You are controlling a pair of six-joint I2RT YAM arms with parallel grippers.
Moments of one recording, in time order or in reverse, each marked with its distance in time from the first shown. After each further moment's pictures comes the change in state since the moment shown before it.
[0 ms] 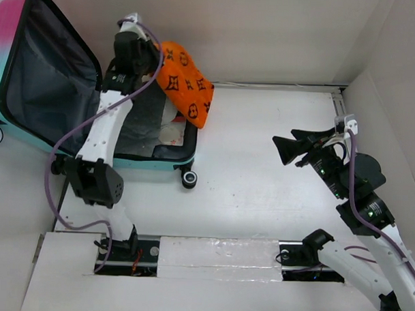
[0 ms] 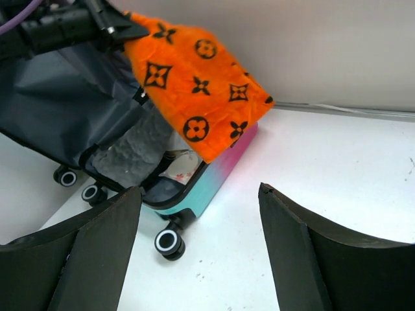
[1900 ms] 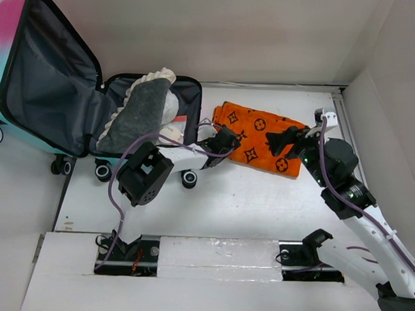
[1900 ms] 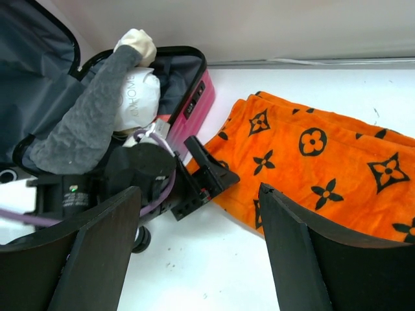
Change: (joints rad) left arm -0.616 0.177 -0.731 0.299 -0.515 -0.827; right arm -0.007 0.139 -0.030 -0.005 0.122 0.004
